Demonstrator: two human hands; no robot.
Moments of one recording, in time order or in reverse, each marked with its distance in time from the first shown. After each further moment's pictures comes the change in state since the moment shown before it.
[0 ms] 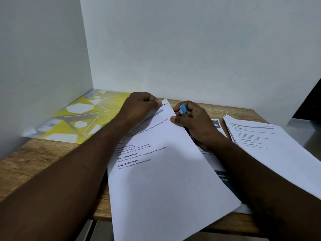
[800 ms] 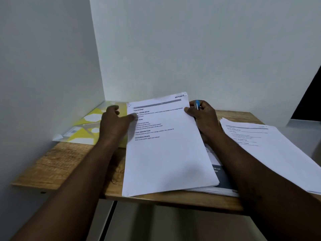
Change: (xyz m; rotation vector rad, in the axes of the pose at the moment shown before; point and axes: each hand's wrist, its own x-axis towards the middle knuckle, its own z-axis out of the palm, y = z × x) left_hand -0.061 0.006 -0.047 0.200 0.443 -0.207; right_hand -0.006 -0.029 -0.011 0.283 0.297 0.043
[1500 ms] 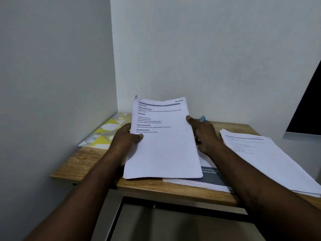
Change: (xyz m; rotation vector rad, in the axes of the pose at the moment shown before) left_hand -0.049 0.008 -0.034 -0.558 -0.342 -0.154; right_hand -0.035 -0.017 0.013 -0.089 0.045 0.209
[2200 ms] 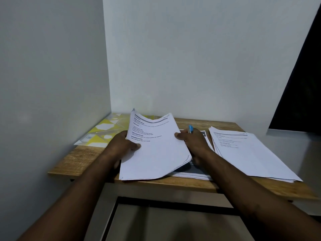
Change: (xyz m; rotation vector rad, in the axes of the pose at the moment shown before) left_hand -0.022 -0.009 -0.006 0.263 -0.078 -0.110; right_hand -0.040 0.025 -0.013 -0.206 -0.022 0.025
